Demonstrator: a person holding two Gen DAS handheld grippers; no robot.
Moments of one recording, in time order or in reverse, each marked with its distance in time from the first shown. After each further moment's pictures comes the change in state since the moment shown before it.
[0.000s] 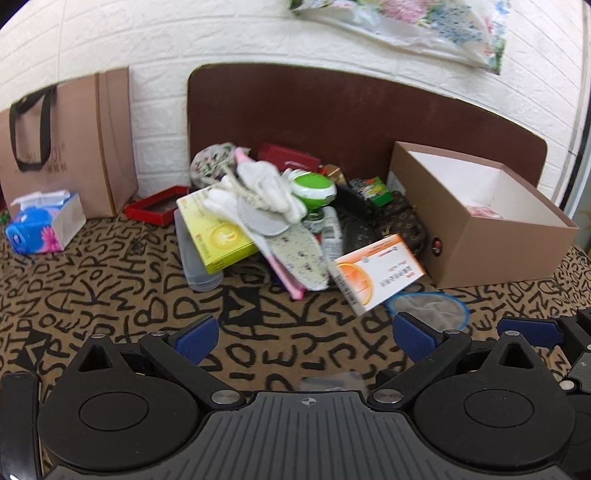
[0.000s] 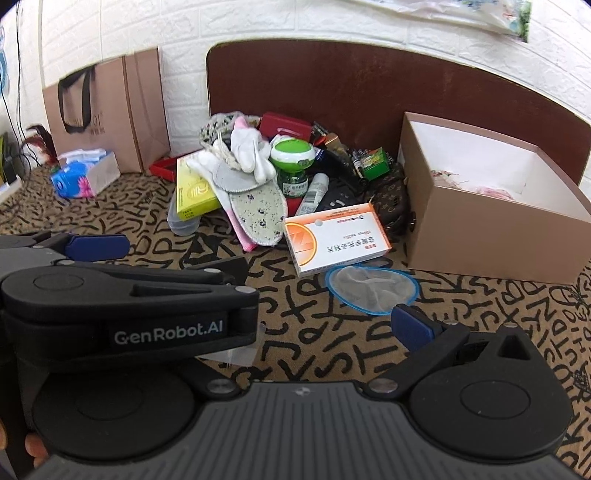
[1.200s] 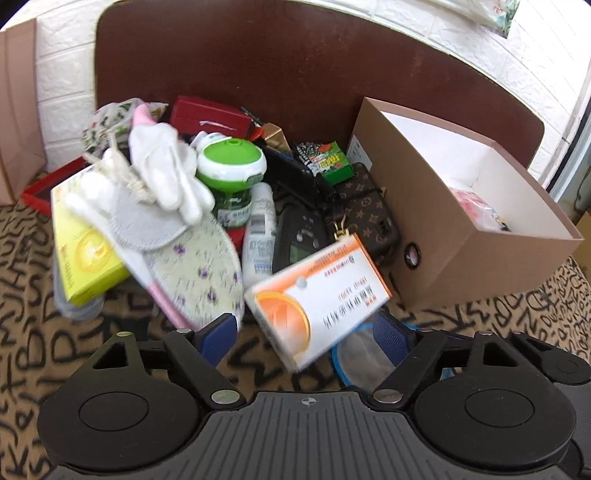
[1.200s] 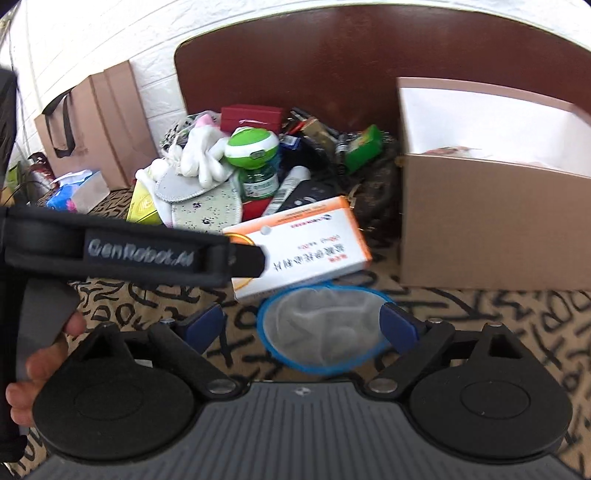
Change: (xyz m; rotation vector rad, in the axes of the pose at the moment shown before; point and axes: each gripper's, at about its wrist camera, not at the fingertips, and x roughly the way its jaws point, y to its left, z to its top) left arm 0.124 -0.050 0.051 -0.009 0.166 -0.145; right arm 0.090 -0.091 0.008 0.066 -0.012 0.194
